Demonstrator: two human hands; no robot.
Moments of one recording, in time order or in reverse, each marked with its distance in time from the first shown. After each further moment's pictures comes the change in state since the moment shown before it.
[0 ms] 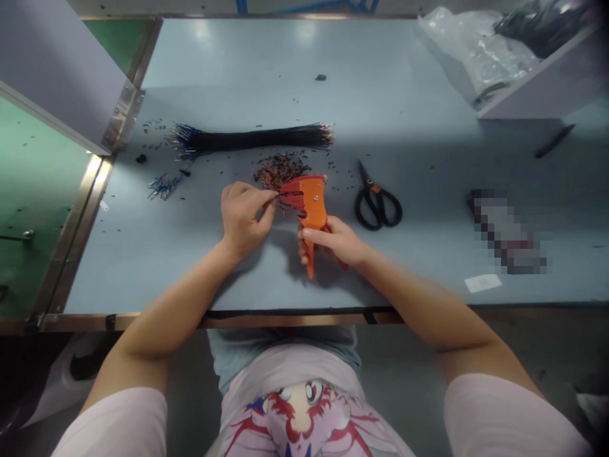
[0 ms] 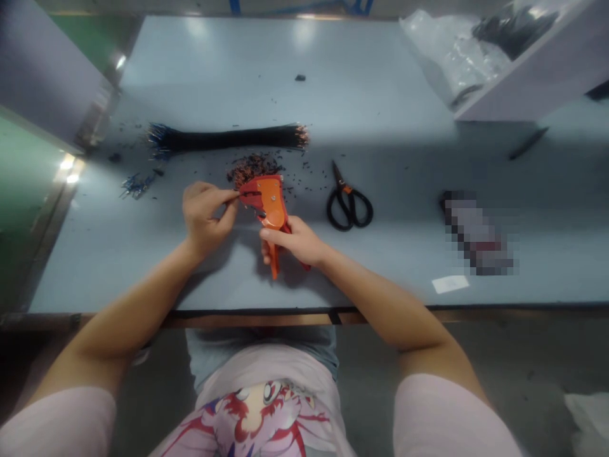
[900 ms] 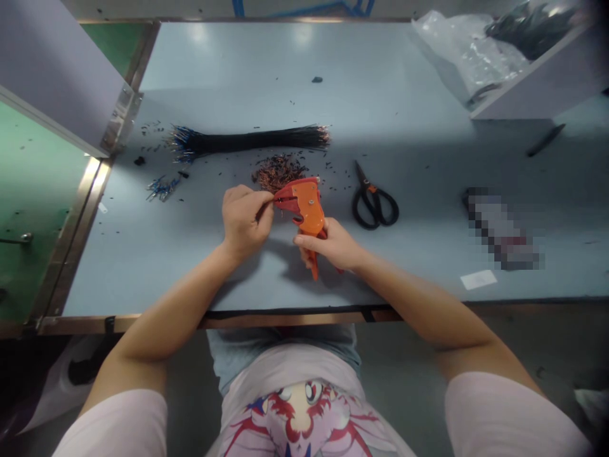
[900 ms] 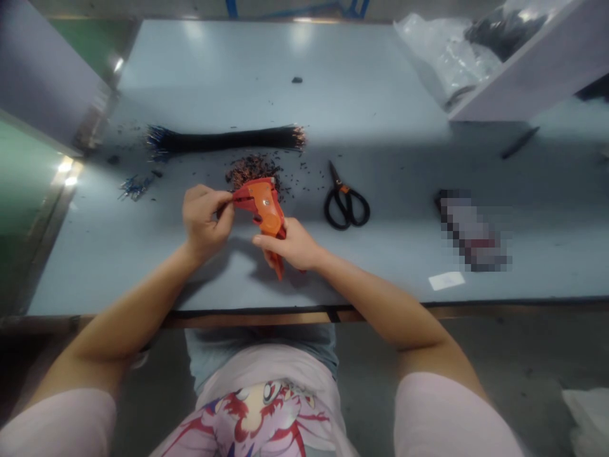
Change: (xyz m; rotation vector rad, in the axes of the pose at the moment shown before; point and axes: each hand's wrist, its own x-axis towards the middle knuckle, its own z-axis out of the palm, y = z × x) left_hand 0.001 0.009 -0.004 -0.018 0.013 0.029; right_hand -0.003 0.003 0.006 -0.210 0.040 -0.066
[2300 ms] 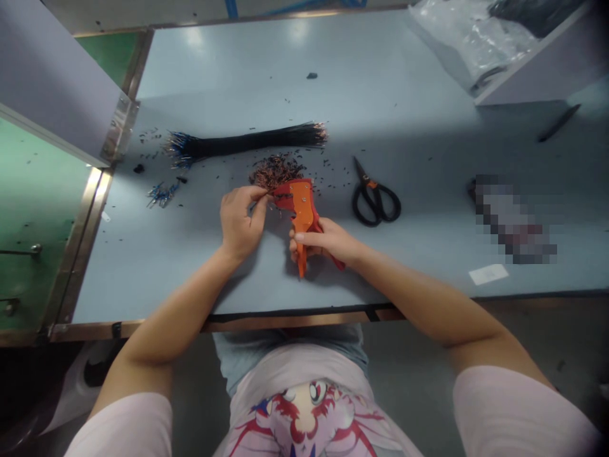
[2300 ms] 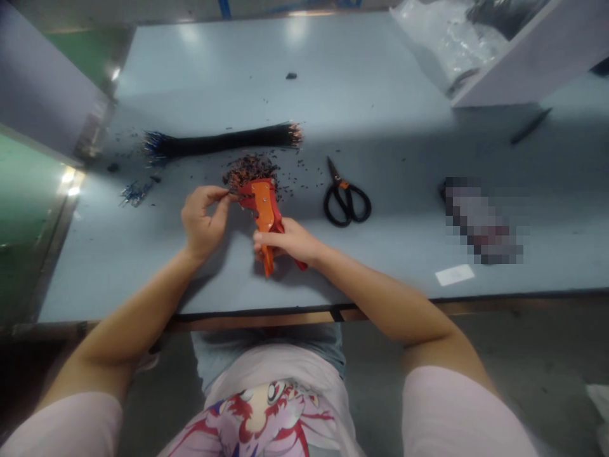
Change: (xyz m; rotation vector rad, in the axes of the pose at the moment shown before) left_hand -0.003 -0.008 0.009 -0.102 0.069 -0.098; right_hand 0.006 0.006 -0.006 0.311 -0.021 0.183
